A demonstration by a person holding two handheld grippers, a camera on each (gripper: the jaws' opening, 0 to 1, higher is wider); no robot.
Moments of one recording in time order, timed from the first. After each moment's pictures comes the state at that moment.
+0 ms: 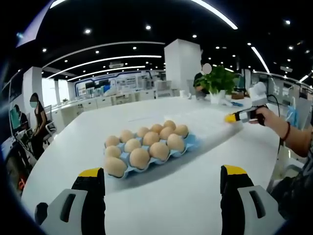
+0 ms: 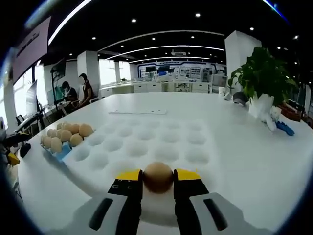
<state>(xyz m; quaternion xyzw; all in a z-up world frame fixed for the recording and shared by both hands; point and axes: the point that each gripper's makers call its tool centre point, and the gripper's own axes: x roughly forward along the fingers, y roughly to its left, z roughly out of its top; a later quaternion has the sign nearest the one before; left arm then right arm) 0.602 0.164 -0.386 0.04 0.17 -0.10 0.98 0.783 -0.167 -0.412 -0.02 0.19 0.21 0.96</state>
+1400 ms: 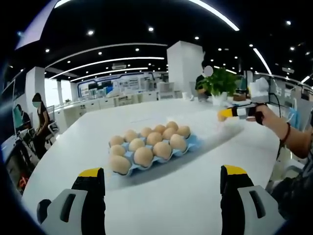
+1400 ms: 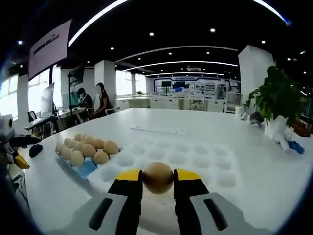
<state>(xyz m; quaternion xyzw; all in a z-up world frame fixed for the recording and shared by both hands) 0.591 0.172 -0.383 0.03 0.16 -0.09 0.98 0.770 -0.097 -0.377 -0.03 0.13 0.29 0.95</state>
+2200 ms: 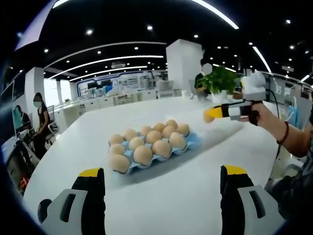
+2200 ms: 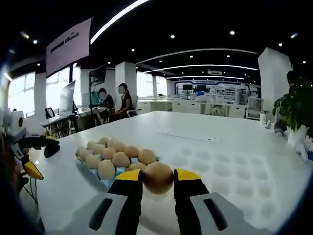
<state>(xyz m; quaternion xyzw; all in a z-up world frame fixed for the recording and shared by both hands) 0.590 0.172 -0.385 0.04 0.17 -0.09 0.98 0.748 -0.009 -0.369 -0.03 0.11 0.38 0.92</state>
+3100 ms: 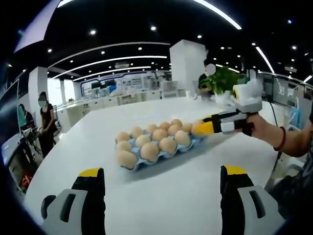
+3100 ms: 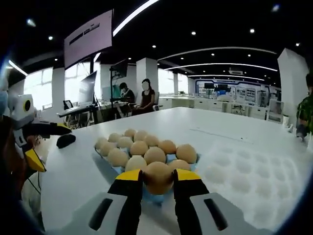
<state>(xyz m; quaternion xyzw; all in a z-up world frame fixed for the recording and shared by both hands) 0.580 0.187 -0.384 0.03 0.17 -0.07 0.98 0.722 0.060 -0.401 -0.06 0.11 0.47 0.88</state>
